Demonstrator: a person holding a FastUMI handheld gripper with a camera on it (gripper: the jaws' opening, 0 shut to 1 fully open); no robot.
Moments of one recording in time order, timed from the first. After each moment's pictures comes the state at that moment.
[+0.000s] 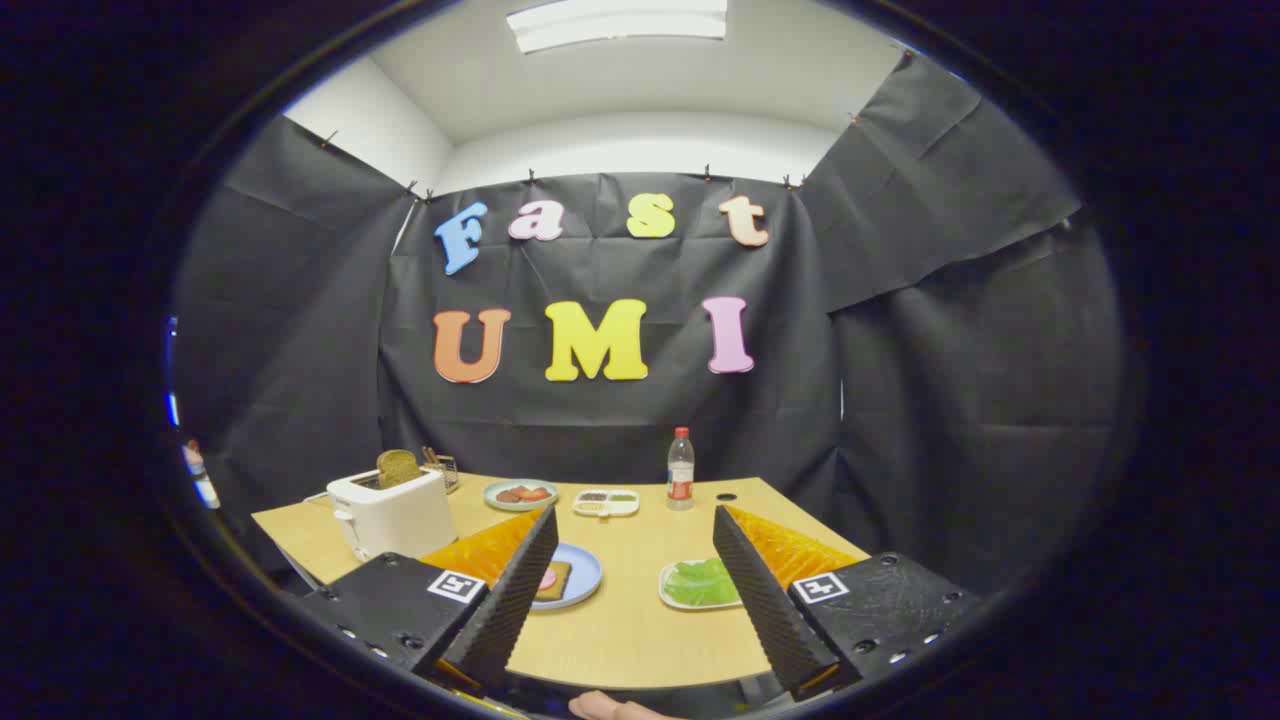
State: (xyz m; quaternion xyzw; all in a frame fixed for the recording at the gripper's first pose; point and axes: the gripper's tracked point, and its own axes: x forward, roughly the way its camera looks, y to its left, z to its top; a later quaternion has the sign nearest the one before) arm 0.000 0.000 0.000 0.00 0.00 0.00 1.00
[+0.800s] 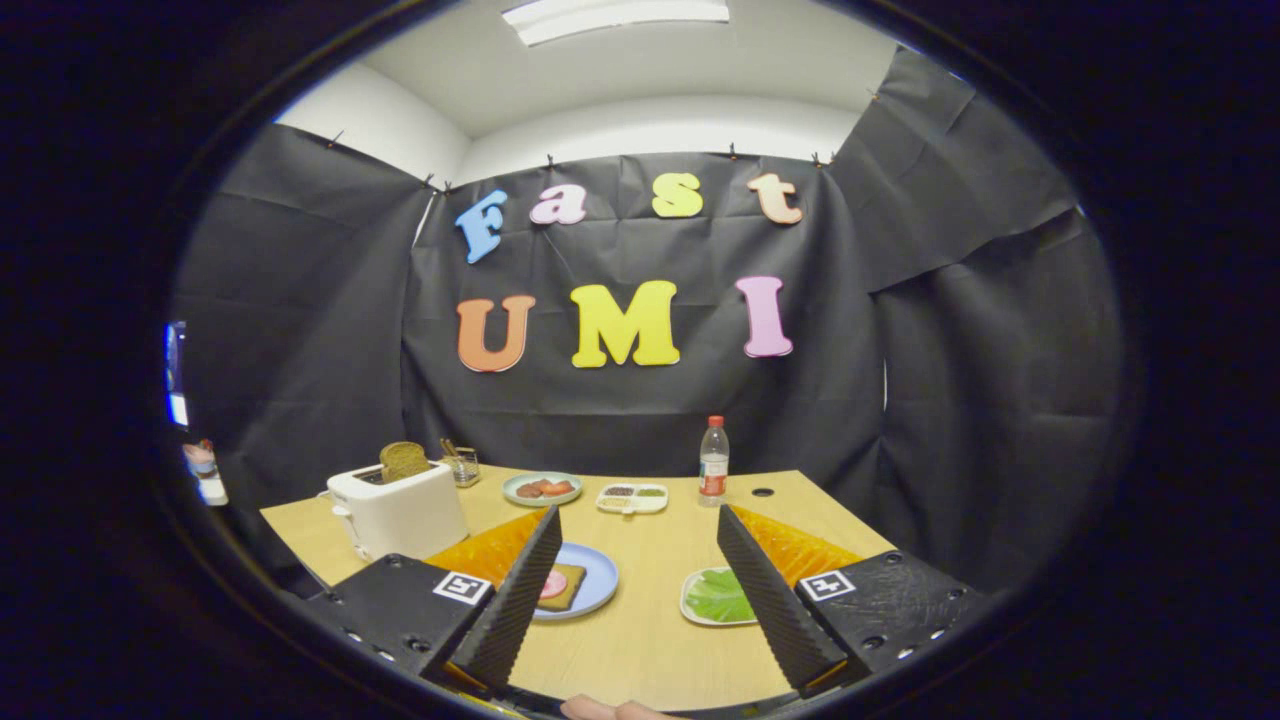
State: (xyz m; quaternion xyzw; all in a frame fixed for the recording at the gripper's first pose) arm 0.067 0.000 -0.007 0.00 0.02 0.06 1.00
